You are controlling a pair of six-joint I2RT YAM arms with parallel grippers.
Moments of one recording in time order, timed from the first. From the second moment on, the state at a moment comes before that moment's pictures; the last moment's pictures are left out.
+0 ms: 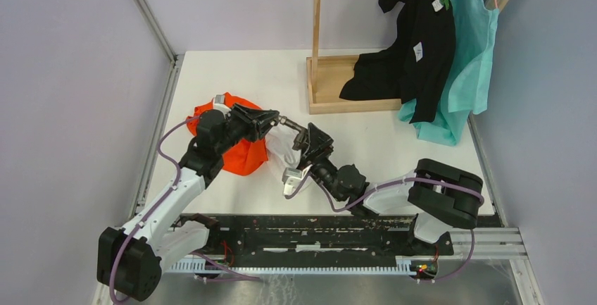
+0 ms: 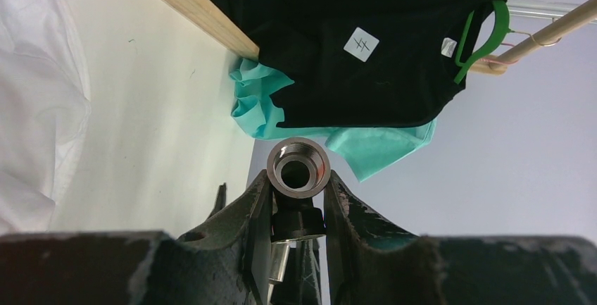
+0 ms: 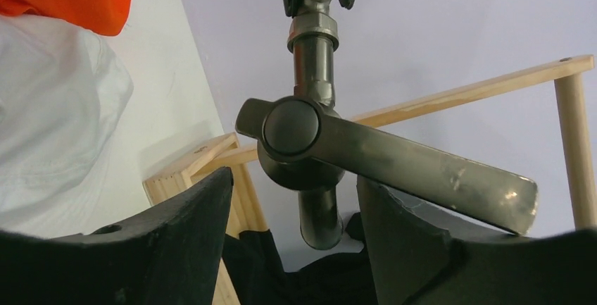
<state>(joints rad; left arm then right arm) -0.36 0.98 0.64 0.11 0.28 -1.48 1.15 1.60 0.47 1.32 0.44 -1.39</state>
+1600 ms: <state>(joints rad) -0.46 1.26 0.70 0.25 0.43 -1.44 1.13 1.08 0.48 0.38 0.39 -0.35</state>
